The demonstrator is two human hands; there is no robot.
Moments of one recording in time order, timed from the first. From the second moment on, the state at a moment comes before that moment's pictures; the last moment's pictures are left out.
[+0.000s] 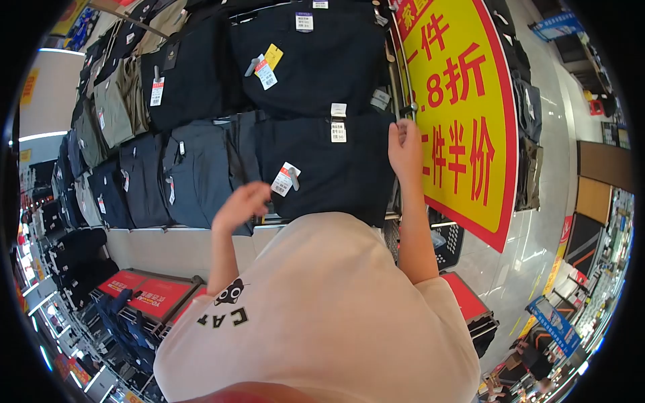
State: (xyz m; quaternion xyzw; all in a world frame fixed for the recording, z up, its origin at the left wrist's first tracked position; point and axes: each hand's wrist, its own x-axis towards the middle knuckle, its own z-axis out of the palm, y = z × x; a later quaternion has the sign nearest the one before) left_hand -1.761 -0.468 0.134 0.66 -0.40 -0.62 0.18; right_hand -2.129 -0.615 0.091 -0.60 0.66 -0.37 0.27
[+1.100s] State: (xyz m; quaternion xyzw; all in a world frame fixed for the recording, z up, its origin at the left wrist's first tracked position) left_hand -1.703 -0.750 0.084 0.65 -0.44 -0.27 0.55; right_hand -2.052 -0.817 0.071 -0.60 0.66 -0.40 0.20
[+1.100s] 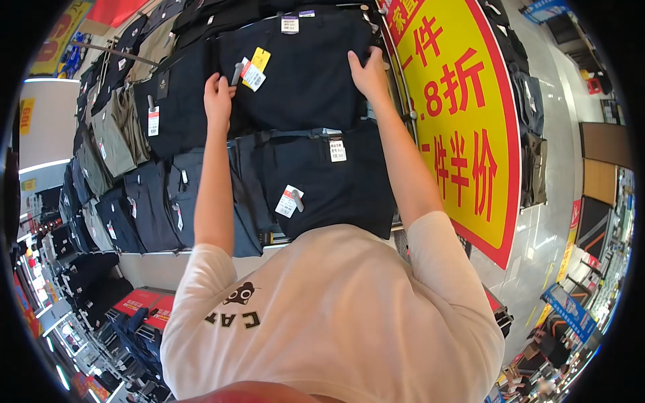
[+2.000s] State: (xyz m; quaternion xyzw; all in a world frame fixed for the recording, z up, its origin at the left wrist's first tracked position) left_hand -1.745 -0.688 0.040 0.64 -0.28 -0.51 0.51; right_hand -2.037 -0.764 0.071 -0.61 0.68 -0.38 0.16
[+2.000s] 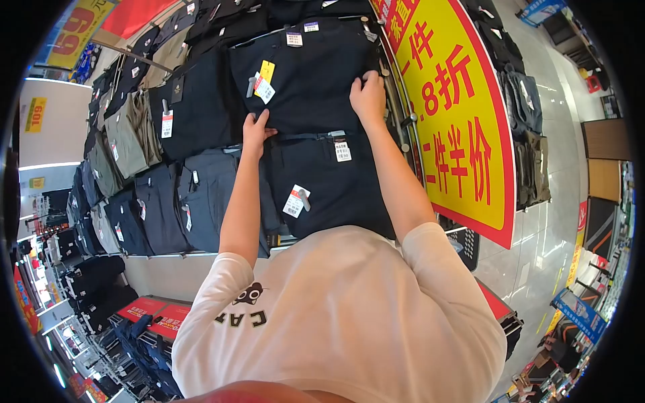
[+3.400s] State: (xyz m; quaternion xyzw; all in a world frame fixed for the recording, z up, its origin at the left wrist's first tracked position) left_hand -1.809 -0.509 0.120 0.55 -0.43 -0.59 0.40; right_hand -2.144 -0.441 0.125 -0.50 0.68 -0.35 0.41
